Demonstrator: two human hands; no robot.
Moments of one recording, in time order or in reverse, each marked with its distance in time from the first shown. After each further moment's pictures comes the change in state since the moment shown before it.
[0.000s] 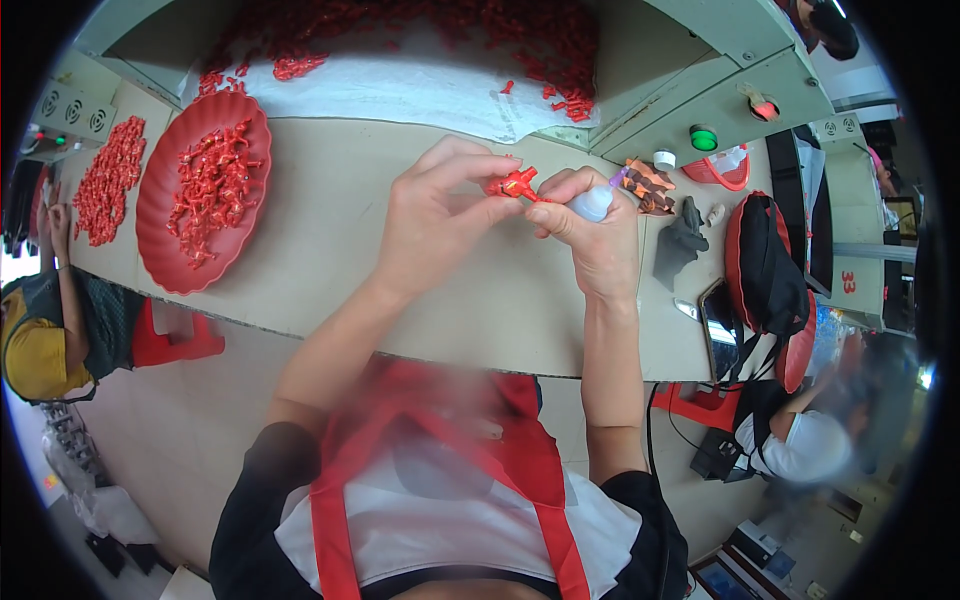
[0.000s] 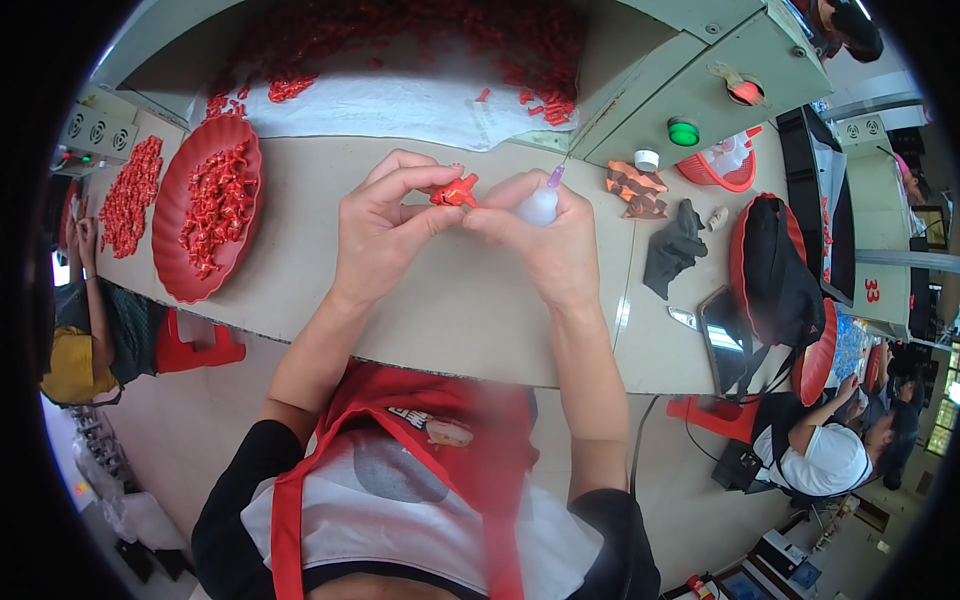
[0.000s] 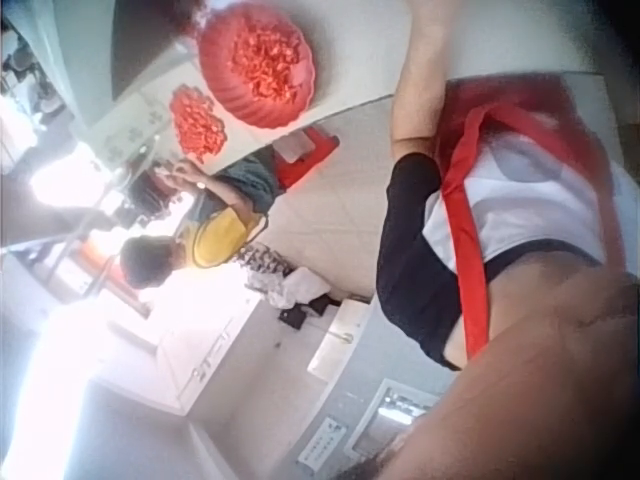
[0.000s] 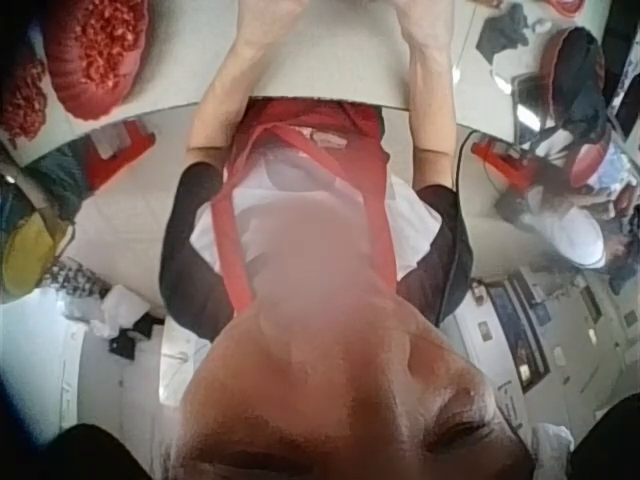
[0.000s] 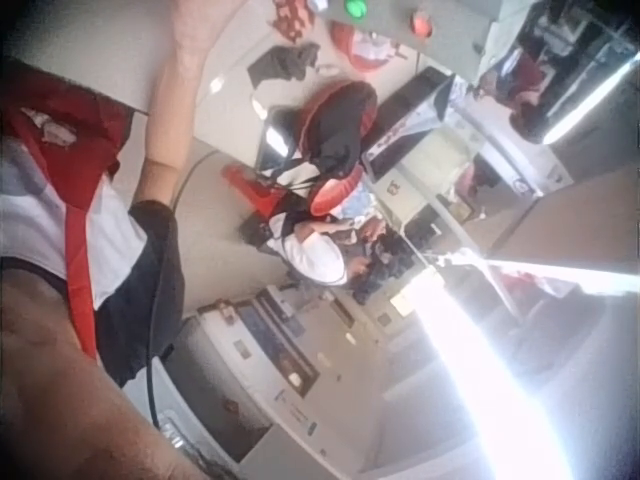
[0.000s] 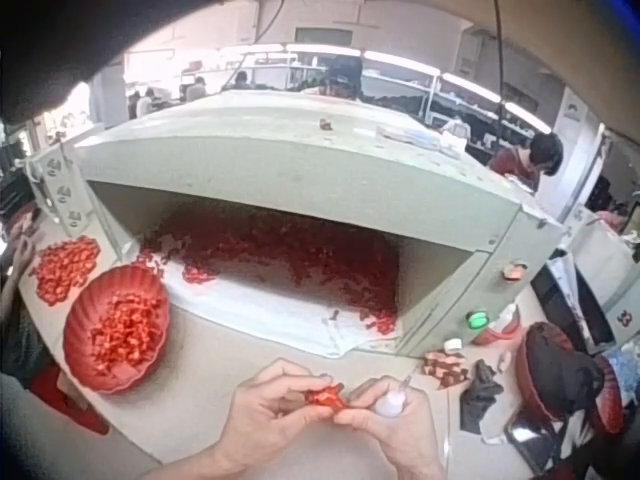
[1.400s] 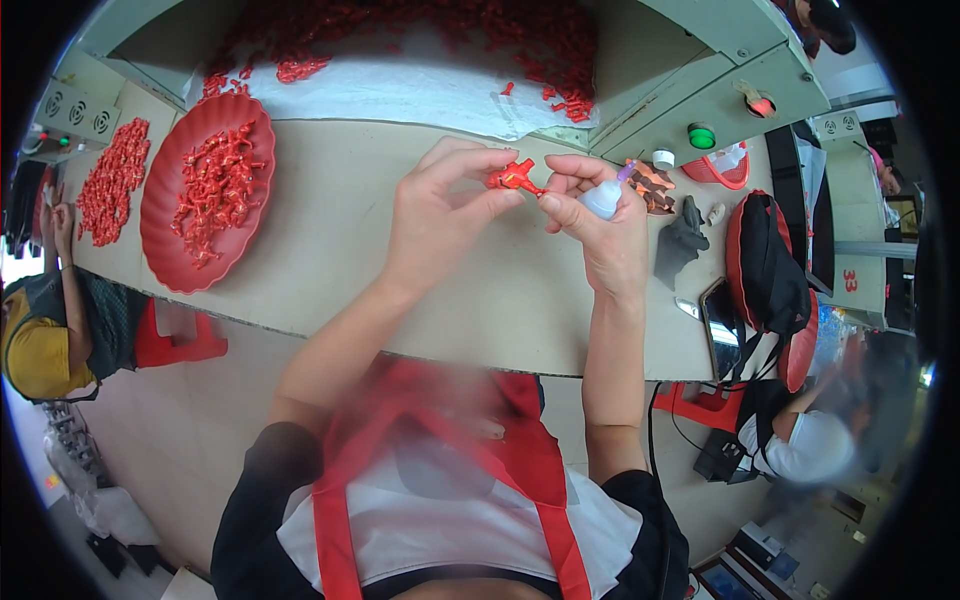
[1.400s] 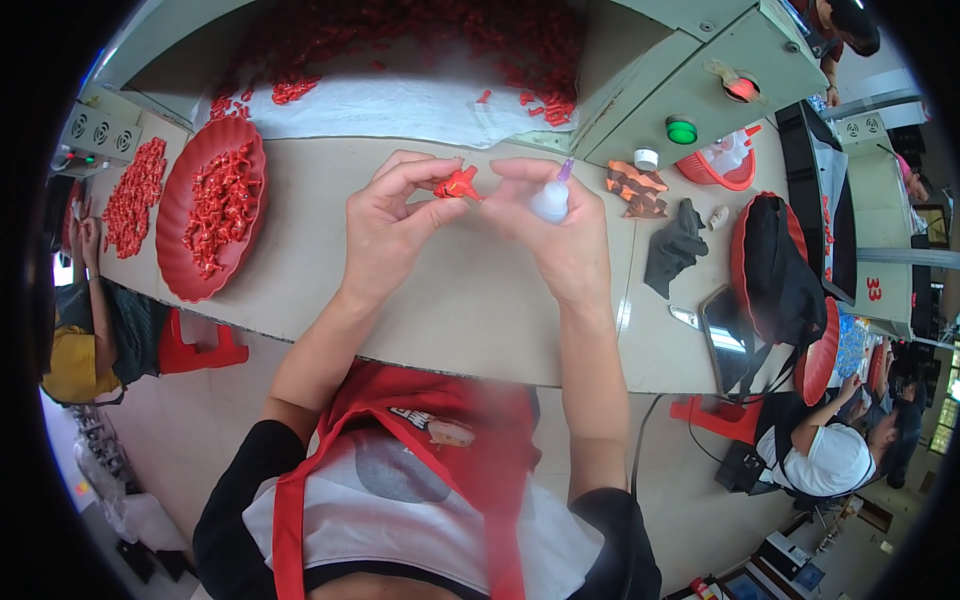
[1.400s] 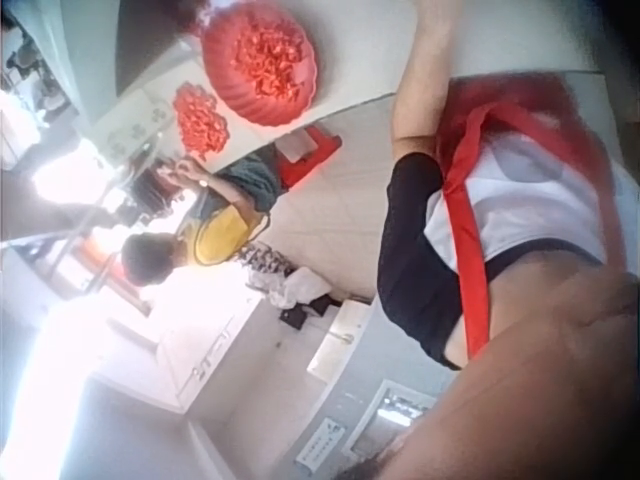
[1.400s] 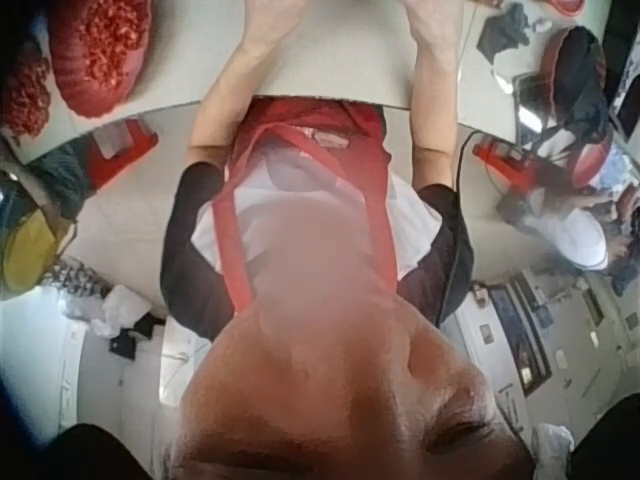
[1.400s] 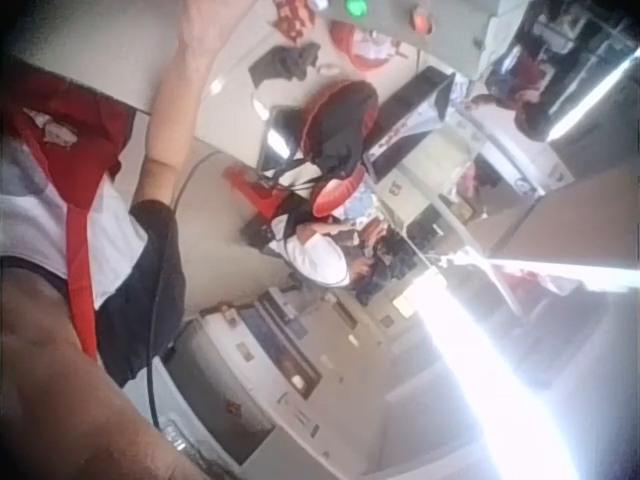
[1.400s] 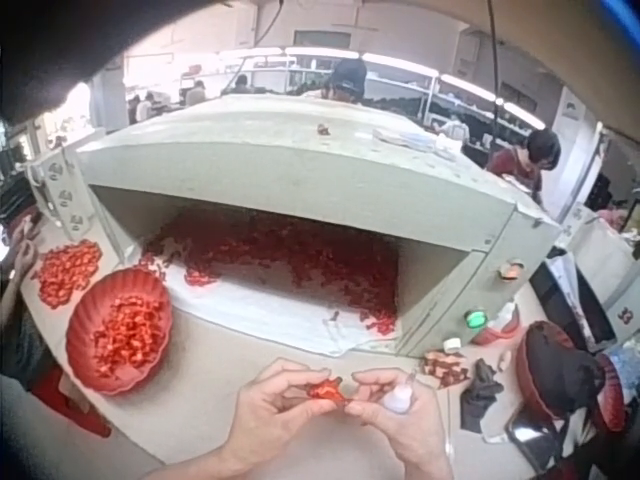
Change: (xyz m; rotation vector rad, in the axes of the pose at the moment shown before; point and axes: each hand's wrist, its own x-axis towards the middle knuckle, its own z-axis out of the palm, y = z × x) left_hand 0.000 -0.004 0.005 0.001 0.066 -0.056; right_hand 0.000 -0.005 -0.006 -0.027 0.029 0.011
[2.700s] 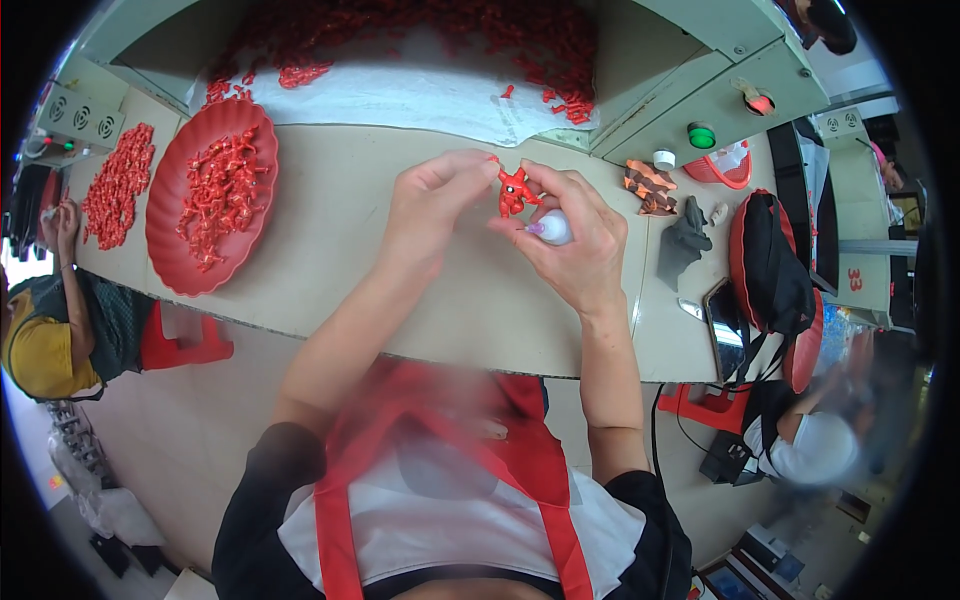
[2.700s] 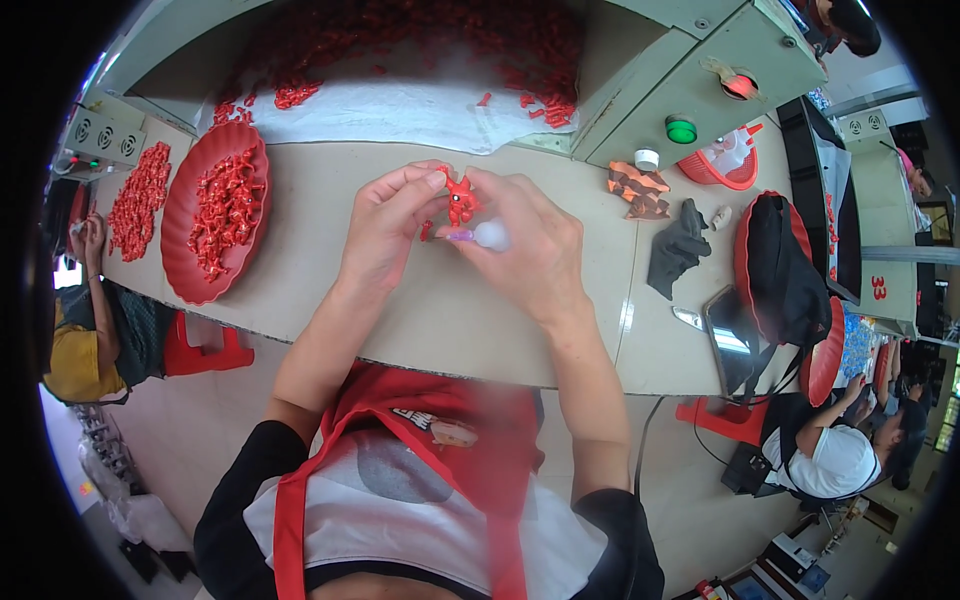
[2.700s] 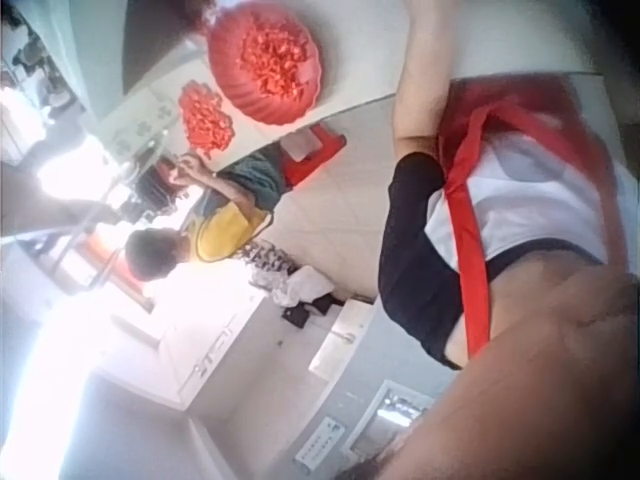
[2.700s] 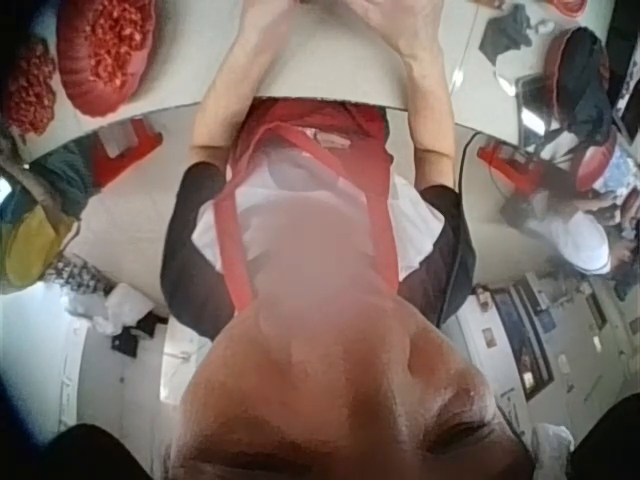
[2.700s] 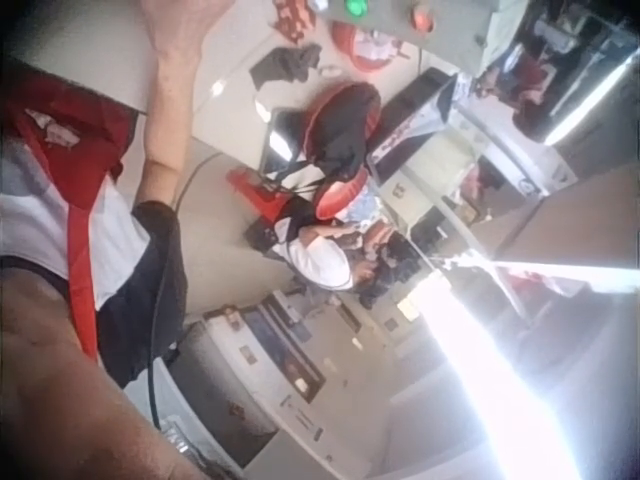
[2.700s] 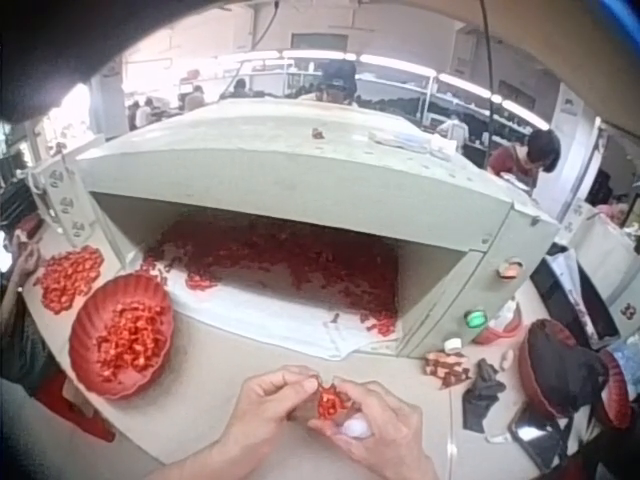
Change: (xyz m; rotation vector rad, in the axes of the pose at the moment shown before) left_hand 0.004 -0.009 -0.008 -0.330 0.090 -0.376; right_hand -0.002 0.012 0.017 -0.866 0.057 -0.688
